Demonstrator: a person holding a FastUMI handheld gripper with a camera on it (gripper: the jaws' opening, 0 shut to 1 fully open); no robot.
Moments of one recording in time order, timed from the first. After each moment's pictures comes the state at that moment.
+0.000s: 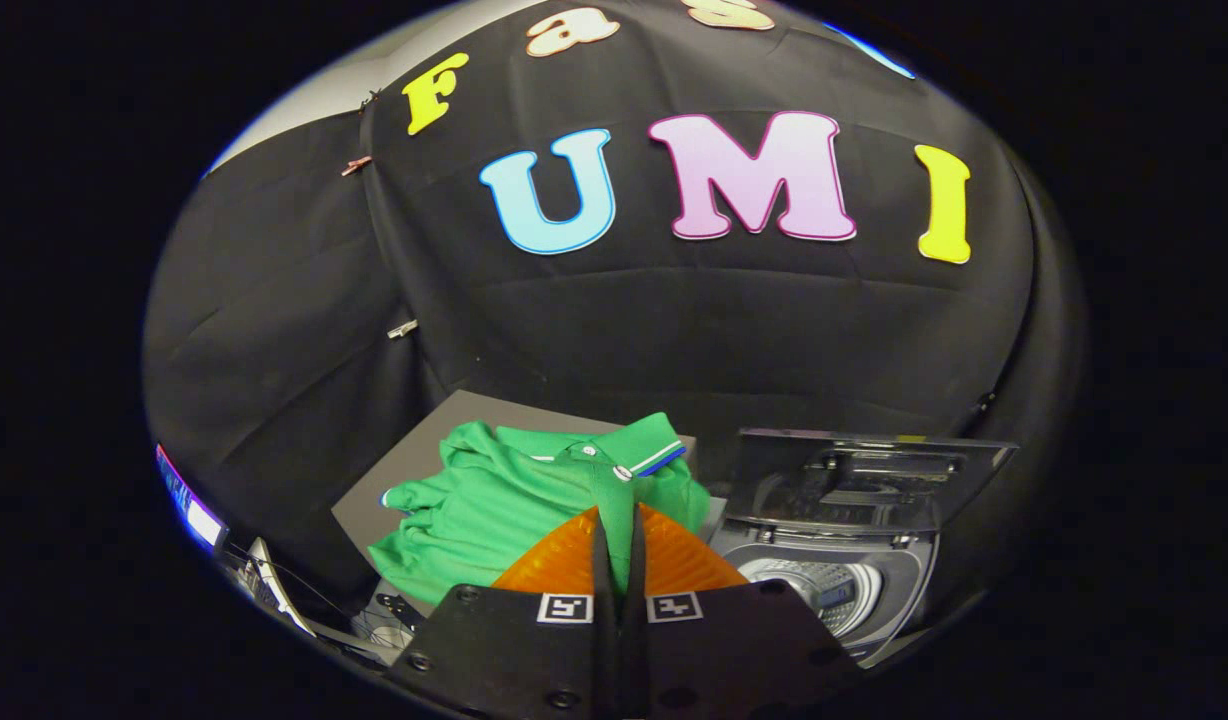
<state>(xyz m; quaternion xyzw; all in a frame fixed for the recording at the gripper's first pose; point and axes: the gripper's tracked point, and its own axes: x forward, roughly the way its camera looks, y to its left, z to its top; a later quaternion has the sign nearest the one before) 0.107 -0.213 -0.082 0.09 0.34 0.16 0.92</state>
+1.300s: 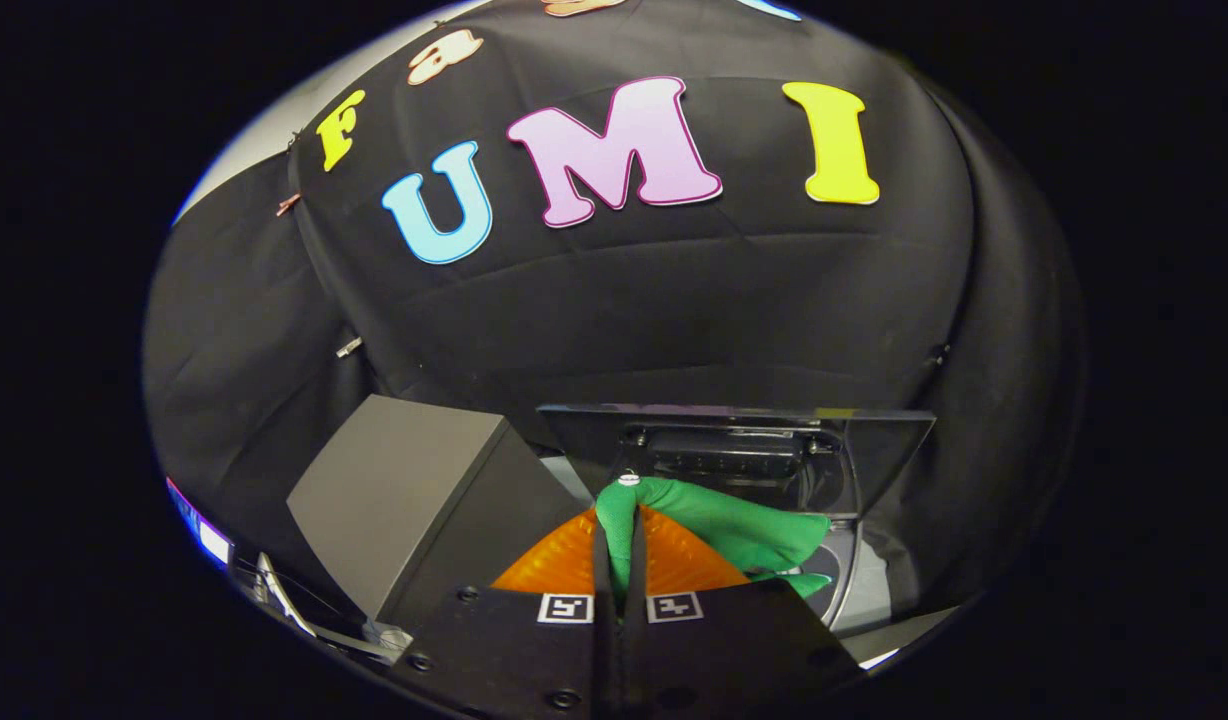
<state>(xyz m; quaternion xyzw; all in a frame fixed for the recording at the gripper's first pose) 0.128 -0.387 -0.136 0.12 0.36 0.12 0.92</state>
